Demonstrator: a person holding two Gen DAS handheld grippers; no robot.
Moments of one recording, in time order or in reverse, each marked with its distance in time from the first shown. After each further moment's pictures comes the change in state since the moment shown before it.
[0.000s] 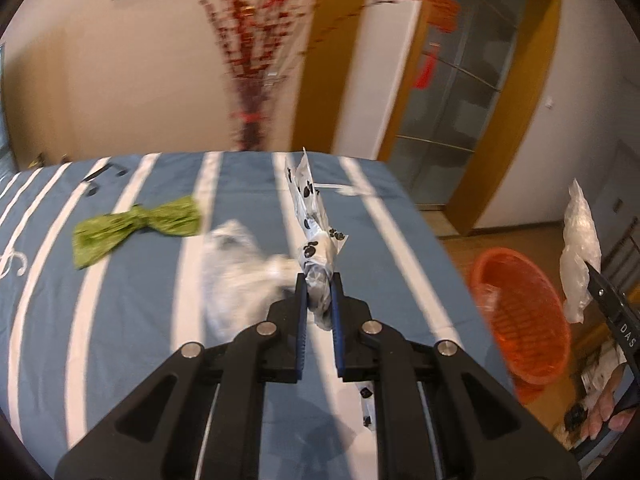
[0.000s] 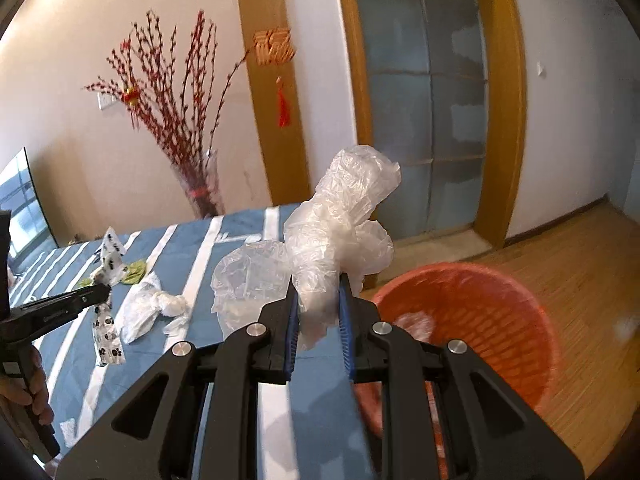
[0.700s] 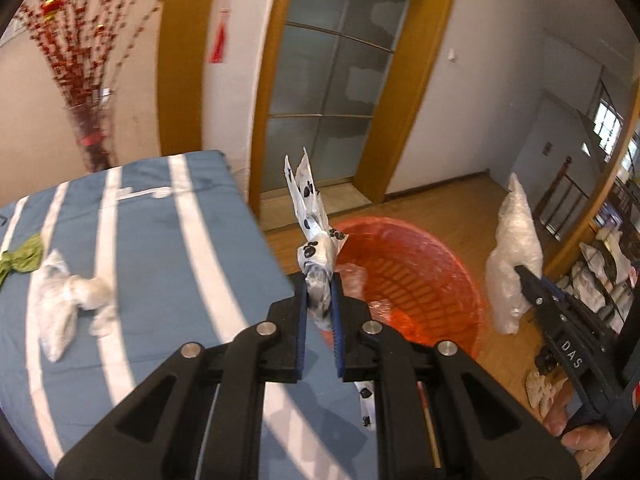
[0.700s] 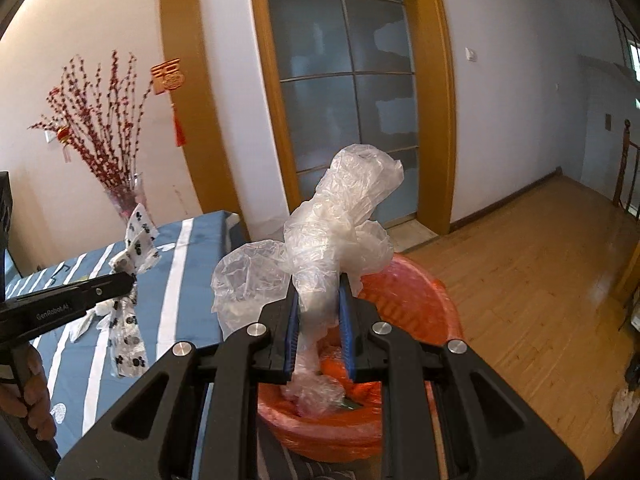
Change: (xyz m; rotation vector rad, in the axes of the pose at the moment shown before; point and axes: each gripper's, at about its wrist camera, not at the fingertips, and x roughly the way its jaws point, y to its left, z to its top) left arm 0.031 -0.181 -0.017 0.195 0.056 -0.268; right arm -0.030 -0.112 -0.026 0.145 0.004 -0.147
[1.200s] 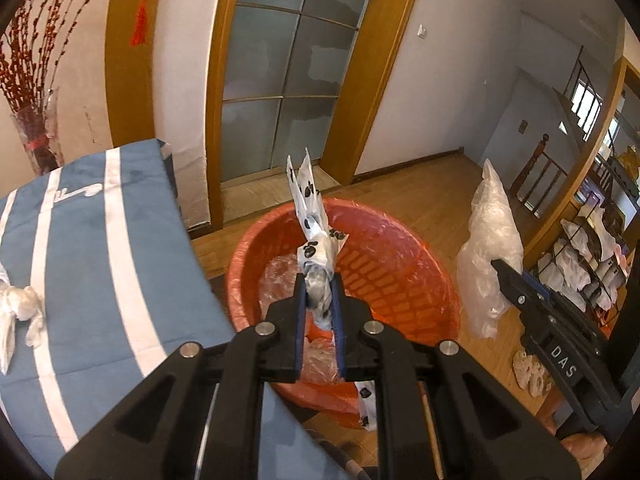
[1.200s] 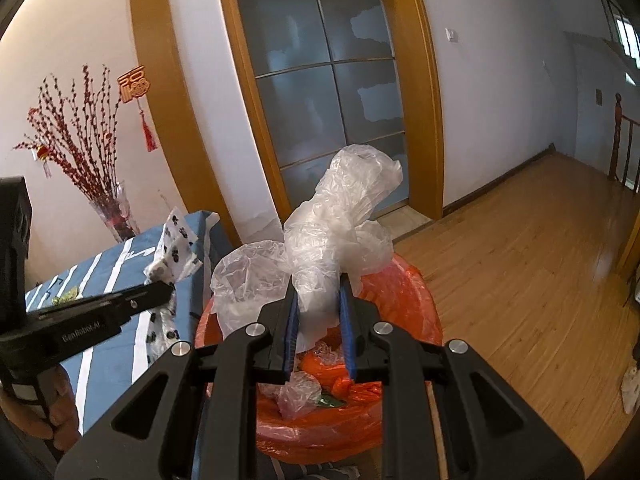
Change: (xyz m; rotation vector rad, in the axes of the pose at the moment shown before) left arm 0.053 -0.051 -0.004 0.051 0.062 -0.089; right arm 0.018 -0.031 -0.003 0.077 0.027 -0.004
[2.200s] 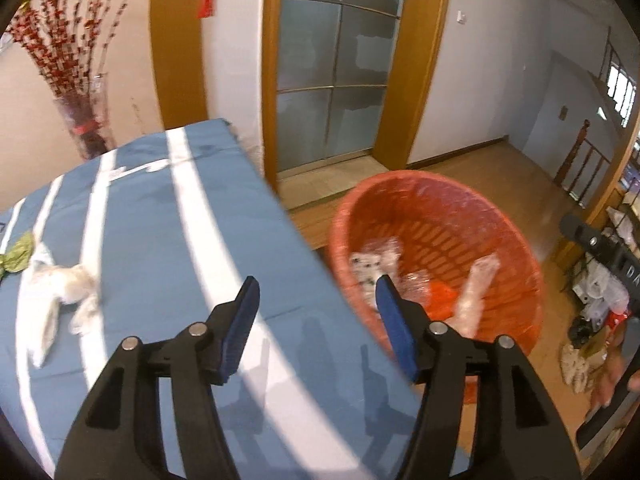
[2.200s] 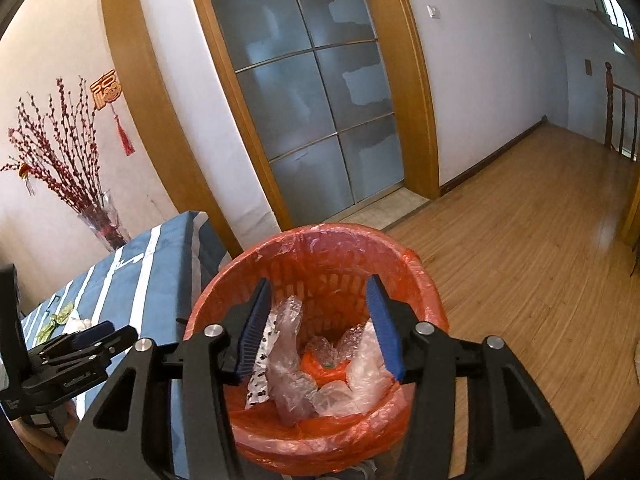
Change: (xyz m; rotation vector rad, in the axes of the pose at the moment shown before) left arm -0.002 0.067 -0.029 0.011 0.020 0.207; right arm 0.020 -0.007 -0.007 0.061 0.036 -0.001
